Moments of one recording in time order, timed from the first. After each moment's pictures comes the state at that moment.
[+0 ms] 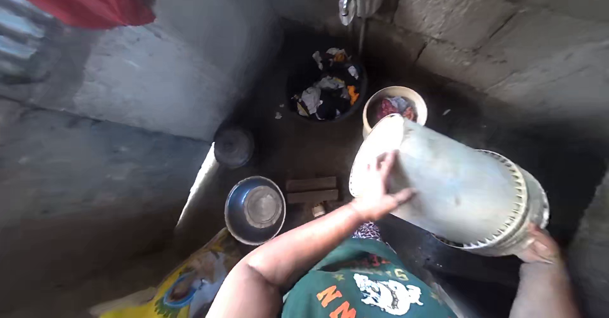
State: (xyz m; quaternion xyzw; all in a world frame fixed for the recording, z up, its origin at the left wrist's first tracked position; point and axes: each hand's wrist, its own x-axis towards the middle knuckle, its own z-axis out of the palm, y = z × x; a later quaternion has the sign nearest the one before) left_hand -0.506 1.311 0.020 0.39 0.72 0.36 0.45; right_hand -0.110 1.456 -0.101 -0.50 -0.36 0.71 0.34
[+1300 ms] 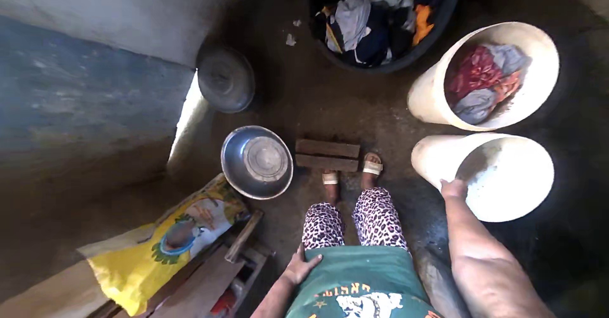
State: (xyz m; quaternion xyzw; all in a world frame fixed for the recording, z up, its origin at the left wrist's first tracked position) left_hand -0.540 0.940 -0.220 -0.17 0.72 0.09 0.67; right_hand -0.400 1.435 -0.383 -0.68 -0.60 0.28 -0.31
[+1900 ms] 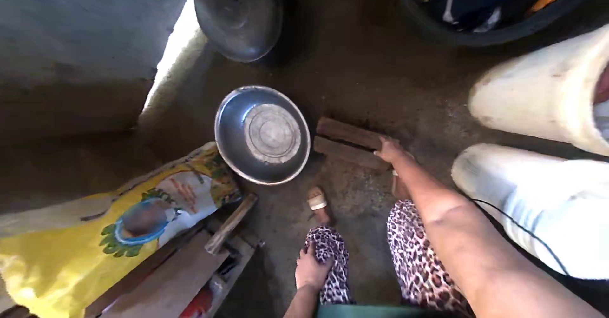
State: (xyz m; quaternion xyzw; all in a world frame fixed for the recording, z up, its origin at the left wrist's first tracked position) left_hand -0.508 0.869 -0.358 -0.20 0.77 -0.07 0.60; right_hand -0.659 1.229 -0.555 -0.27 -0.78 0.33 -0.46
